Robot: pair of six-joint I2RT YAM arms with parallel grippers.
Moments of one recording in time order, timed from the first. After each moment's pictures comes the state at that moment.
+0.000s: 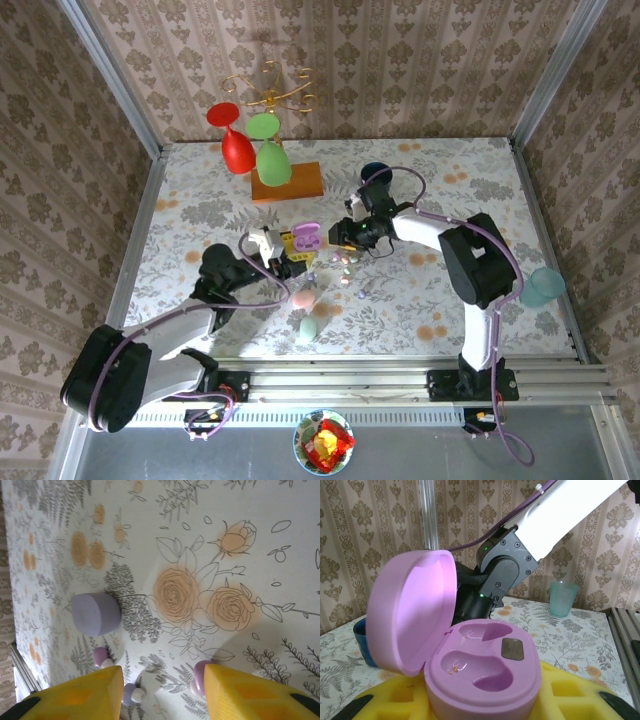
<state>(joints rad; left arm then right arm) -0.54 1.13 0.34 0.89 0.72 -0.06 0.44 1.98 1.26 -0.29 -0.54 0.54</state>
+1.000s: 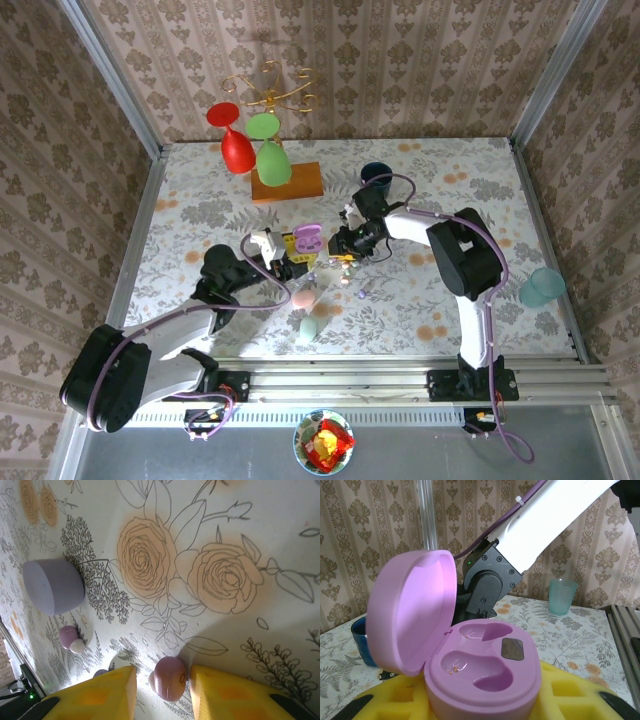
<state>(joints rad) -0.56 1.13 0.34 0.88 0.71 -0.04 0.46 2.07 1.32 -0.40 -0.61 0.49</state>
